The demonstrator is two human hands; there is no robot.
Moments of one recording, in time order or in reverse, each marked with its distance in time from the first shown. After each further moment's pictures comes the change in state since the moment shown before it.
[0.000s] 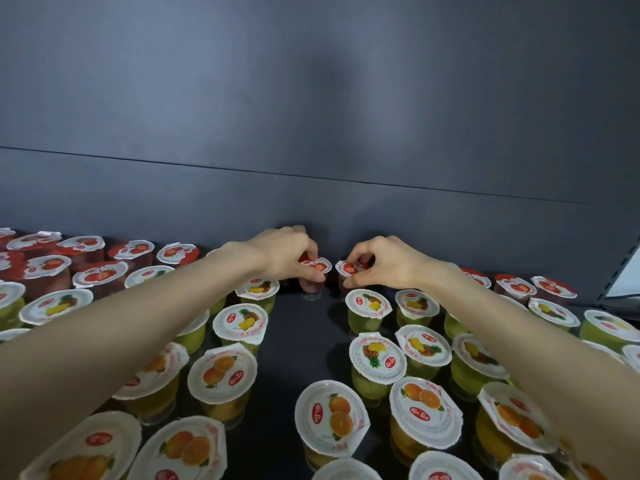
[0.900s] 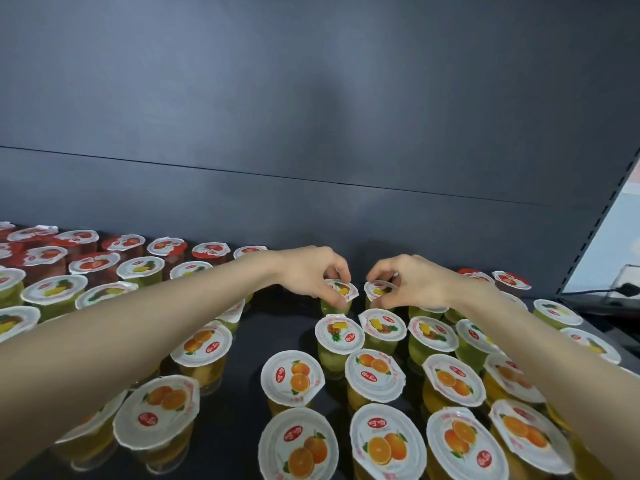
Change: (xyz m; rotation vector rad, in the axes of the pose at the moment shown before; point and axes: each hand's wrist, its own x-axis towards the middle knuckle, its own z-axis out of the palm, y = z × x) left_hand -0.016 0.078 0.001 -0.326 -0.199 0.178; right_hand -0.081 0.027 -0.020 0.020 -0.088 0.065
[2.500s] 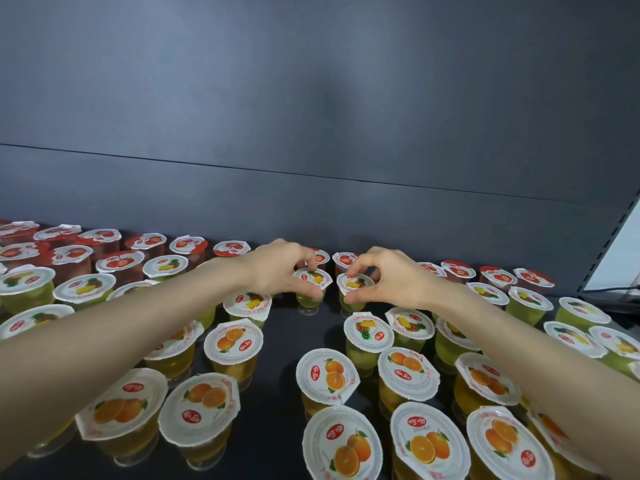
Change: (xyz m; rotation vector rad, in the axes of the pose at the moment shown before) left_hand -0.046 -0.051 -0.002 0.062 0.227 -0.129; right_hand 0.023 -0.047 0.028 0.026 0.141 -0.104
